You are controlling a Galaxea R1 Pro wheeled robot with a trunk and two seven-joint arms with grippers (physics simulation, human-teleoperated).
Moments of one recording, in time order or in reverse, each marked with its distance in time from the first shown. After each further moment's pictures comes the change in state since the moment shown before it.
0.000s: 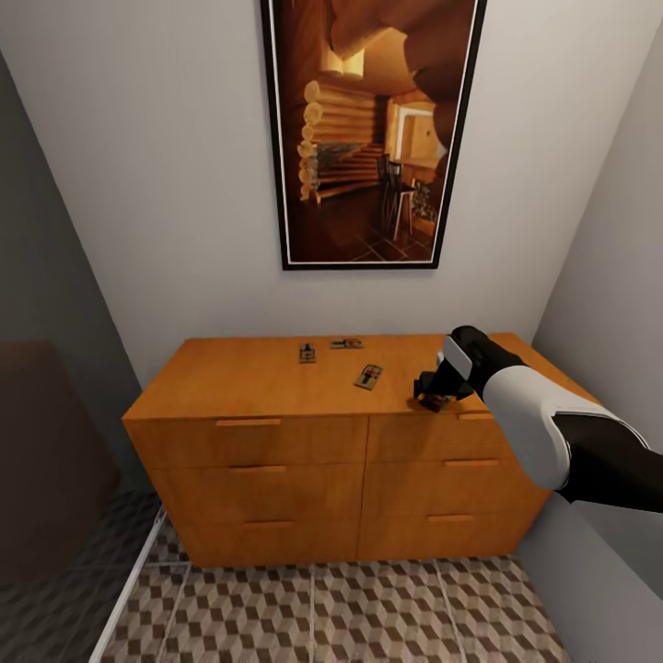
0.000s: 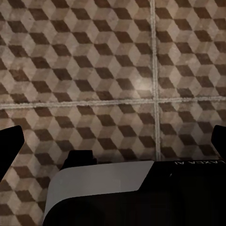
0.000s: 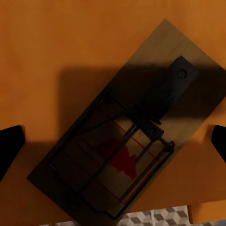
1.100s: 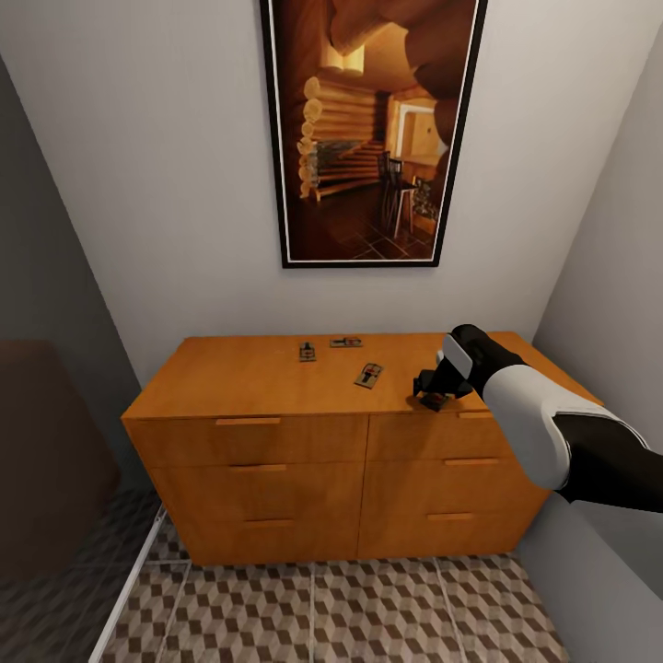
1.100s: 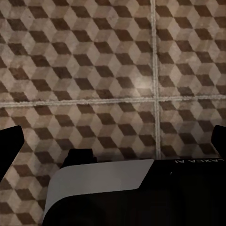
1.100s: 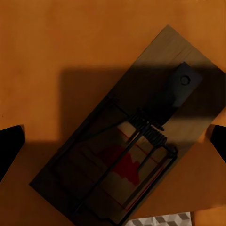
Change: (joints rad) left arm 0.000 0.000 0.000 0.000 0.000 0.000 0.000; right arm 0.000 0.001 0.000 -0.011 -0.002 -0.002 0.001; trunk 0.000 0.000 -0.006
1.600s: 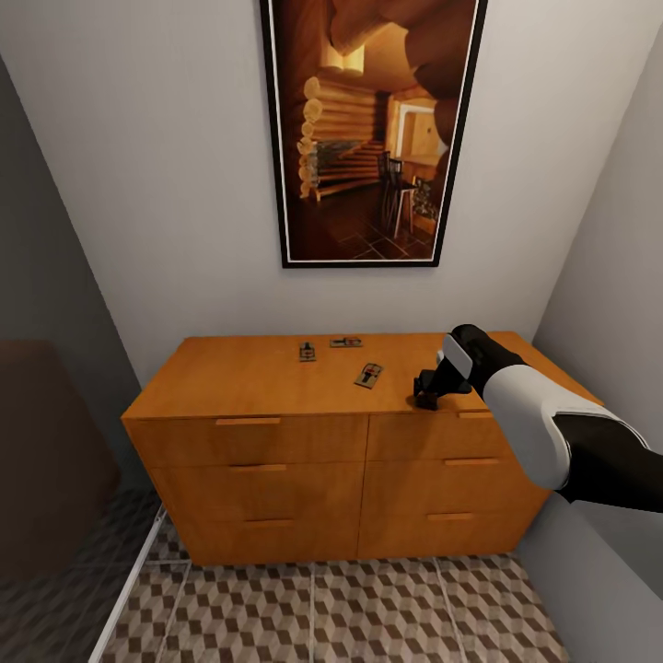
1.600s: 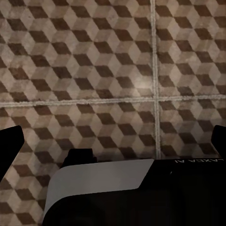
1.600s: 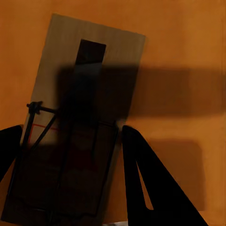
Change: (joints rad) left arm 0.000 0.000 -0.001 0.000 0.000 0.000 0.000; right arm 0.000 -0.001 0.000 0.000 0.006 -0.001 0.004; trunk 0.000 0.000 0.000
